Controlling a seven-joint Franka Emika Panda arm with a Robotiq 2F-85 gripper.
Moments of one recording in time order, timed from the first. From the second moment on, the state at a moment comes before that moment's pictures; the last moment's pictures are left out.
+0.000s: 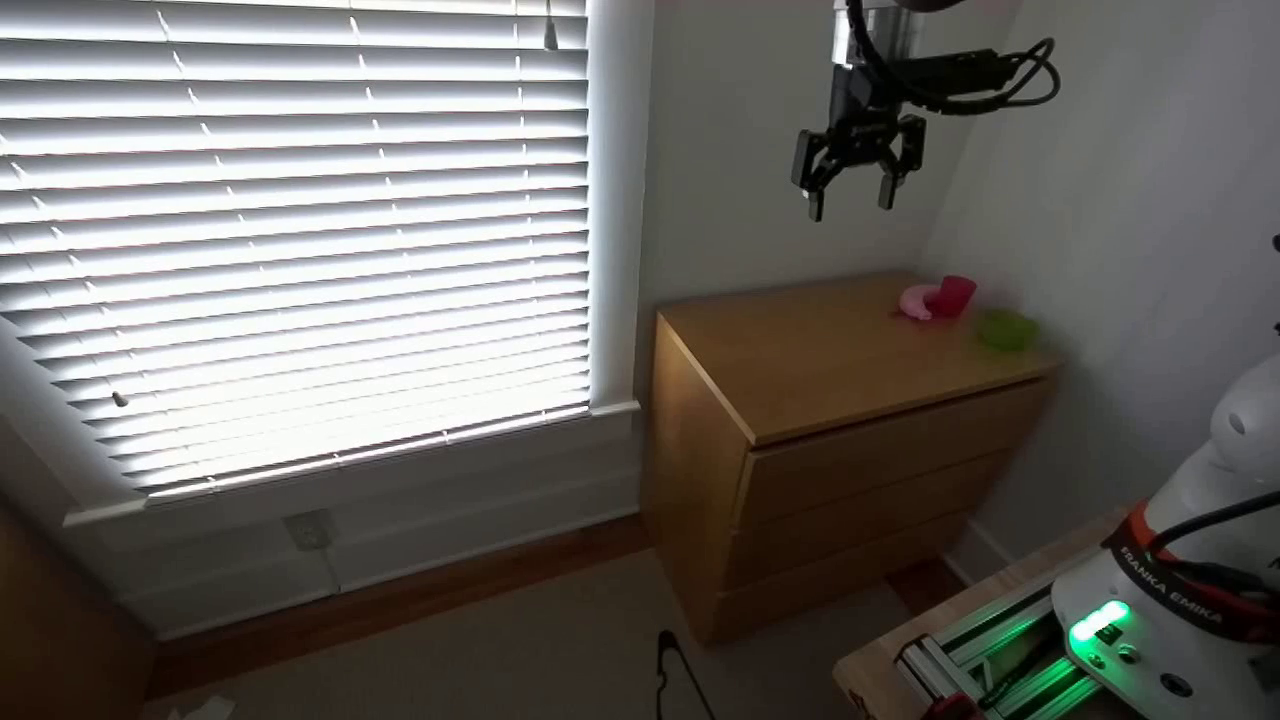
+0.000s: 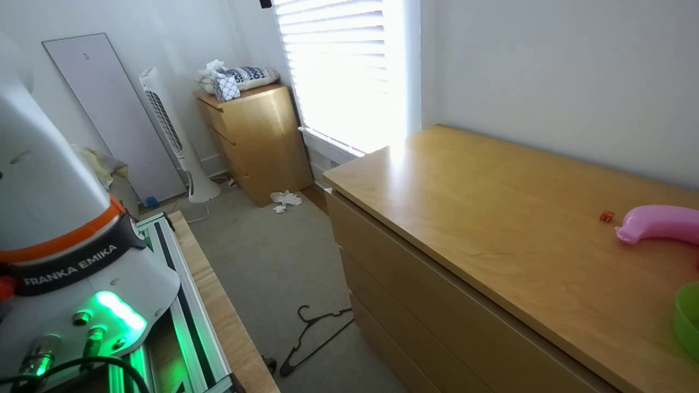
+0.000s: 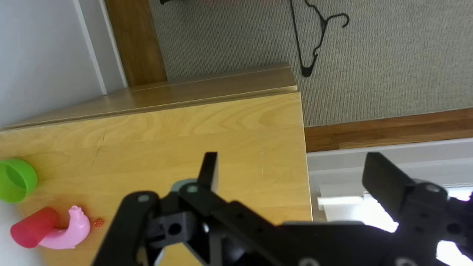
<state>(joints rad) 0.02 -0.33 0.36 -2.13 -0.03 1.75 0.59</state>
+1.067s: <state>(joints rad) -0.02 -0.34 0.10 -2.20 -0.04 1.83 0.44</state>
